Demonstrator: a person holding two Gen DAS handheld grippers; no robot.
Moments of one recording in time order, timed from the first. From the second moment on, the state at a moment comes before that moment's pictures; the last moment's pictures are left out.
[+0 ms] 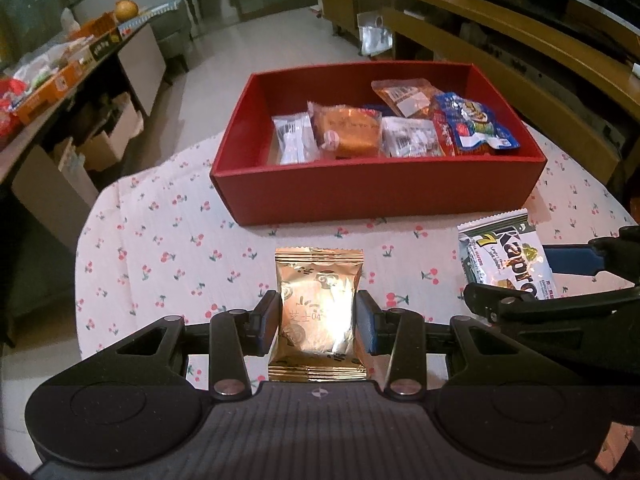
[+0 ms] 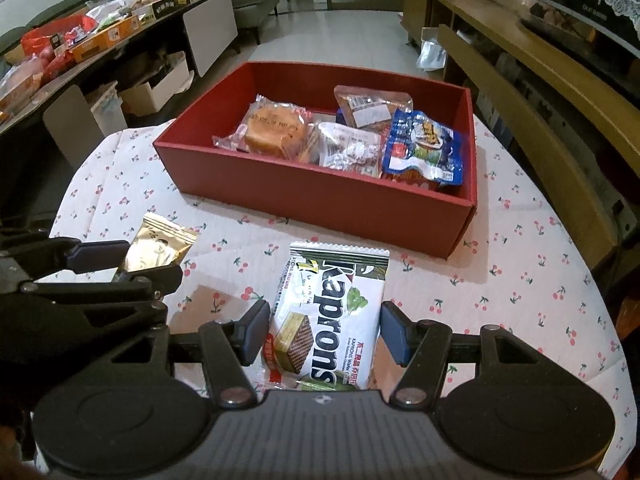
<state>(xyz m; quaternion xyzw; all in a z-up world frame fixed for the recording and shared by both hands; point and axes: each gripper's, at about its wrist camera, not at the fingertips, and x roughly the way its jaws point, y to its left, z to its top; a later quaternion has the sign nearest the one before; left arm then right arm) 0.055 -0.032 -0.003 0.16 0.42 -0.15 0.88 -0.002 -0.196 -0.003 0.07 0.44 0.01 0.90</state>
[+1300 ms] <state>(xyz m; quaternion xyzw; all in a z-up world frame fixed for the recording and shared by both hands) 0.140 -0.079 0.045 0.14 0.35 -0.14 0.91 0.083 -0.243 0.046 0.11 0.36 -0.06 0.92</state>
